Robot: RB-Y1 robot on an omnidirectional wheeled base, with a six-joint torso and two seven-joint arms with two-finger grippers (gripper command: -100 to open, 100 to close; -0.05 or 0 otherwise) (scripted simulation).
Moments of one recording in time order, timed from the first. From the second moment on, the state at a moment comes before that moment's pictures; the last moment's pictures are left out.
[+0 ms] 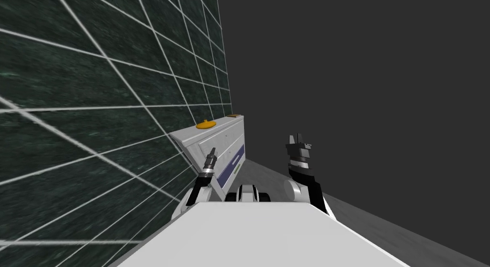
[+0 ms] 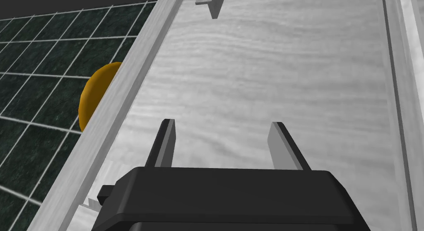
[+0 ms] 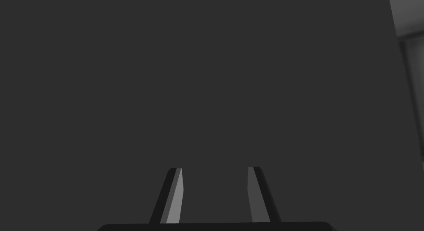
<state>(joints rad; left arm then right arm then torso) 0.35 0.17 -0.02 -1.69 0.02 -0.55 0.01 0.45 0.04 0.01 -2.23 -0.10 -0.49 -0.04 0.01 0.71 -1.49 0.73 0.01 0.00</state>
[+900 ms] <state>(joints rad) 0.31 0.17 -0.04 -1.49 0.01 -0.61 0.00 0.45 0.04 0.01 -2.23 -0.10 -0.49 -0.04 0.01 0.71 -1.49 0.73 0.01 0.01</state>
